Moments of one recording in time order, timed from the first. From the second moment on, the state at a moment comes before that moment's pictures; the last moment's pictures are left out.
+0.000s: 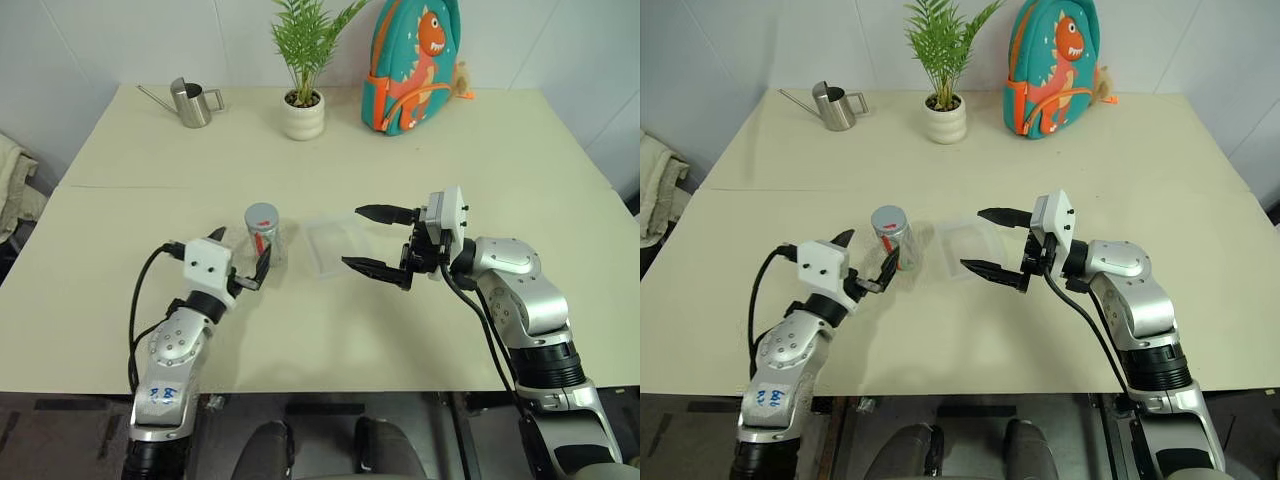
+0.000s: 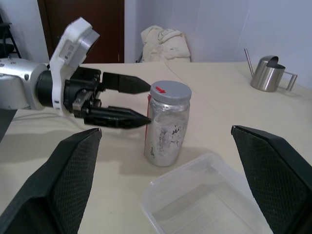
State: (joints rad) left arm -0.11 0.20 0.04 -0.35 -0.05 0.27 -0.15; right arm -0.54 -0.47 0.04 -0.07 0.46 0.24 1.06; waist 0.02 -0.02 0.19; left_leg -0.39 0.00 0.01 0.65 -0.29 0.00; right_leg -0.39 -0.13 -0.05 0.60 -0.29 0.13
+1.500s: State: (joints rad) left arm -0.27 0.42 0.16 -0.39 -0.35 0.42 -0.44; right arm -0.63 -0.37 0.05 -0.21 0.54 0.52 0.83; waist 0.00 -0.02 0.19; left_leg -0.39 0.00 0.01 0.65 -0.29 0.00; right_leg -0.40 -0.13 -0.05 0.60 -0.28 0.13
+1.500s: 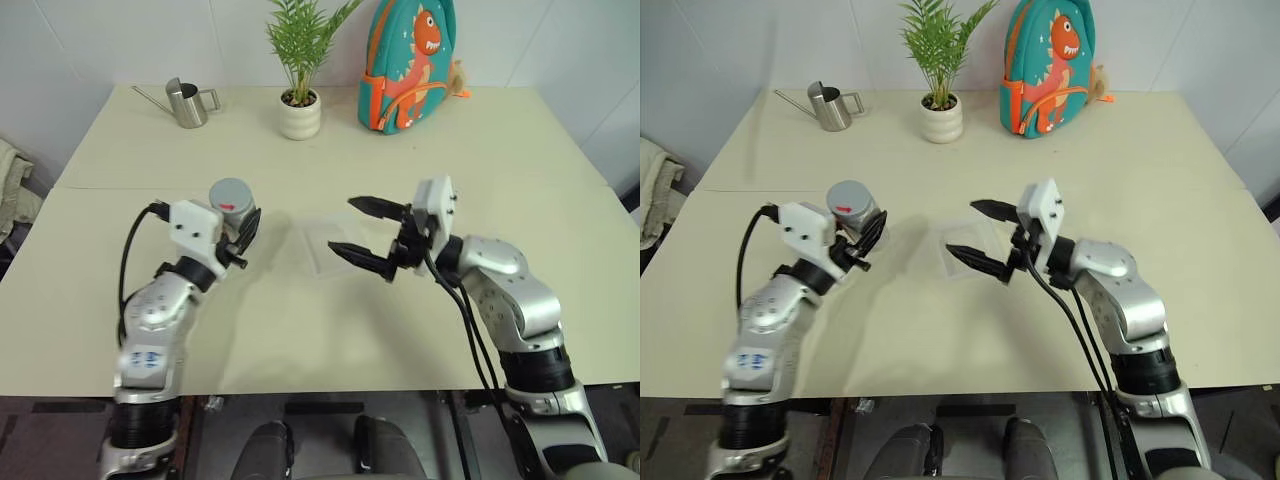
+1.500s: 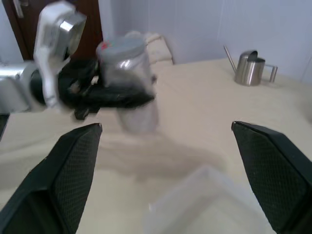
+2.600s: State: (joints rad) left arm -0.35 0.50 0.06 -0.41 -0.54 0.59 -0.61; right arm -0.79 -0.24 0.17 -0.18 0.55 0.66 0.79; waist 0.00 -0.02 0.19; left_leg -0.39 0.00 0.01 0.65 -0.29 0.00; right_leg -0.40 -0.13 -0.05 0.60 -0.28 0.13
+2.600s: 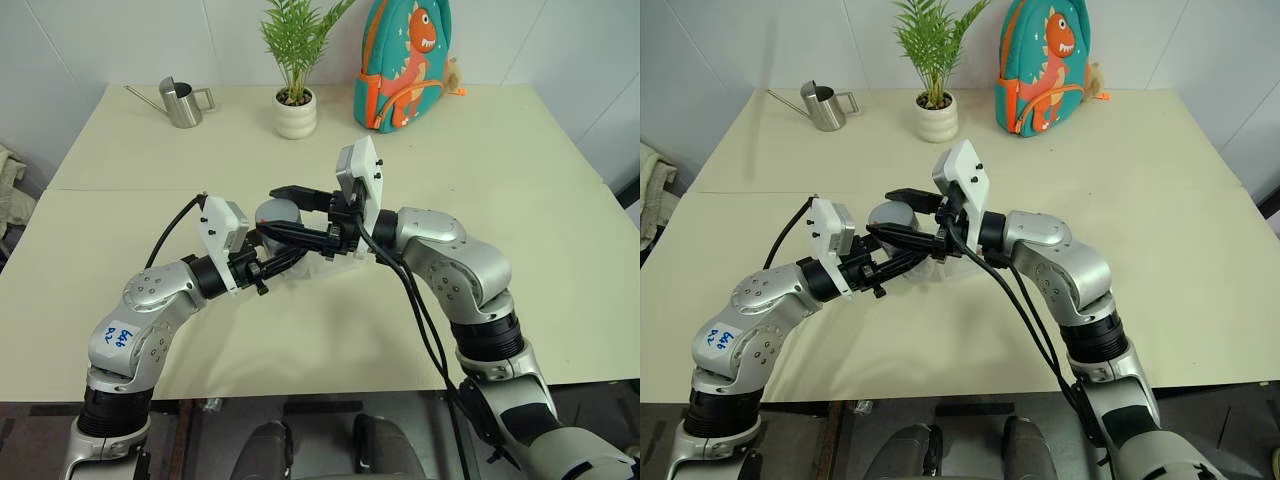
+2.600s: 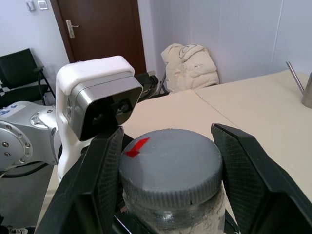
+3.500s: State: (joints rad) left arm -0.55 0.67 0.10 -0.30 -0.81 0.71 -1.06; right arm -1.08 -0.40 0.17 0.14 0.65 0.57 1.39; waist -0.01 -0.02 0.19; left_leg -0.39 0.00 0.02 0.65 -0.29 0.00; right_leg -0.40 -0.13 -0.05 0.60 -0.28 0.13
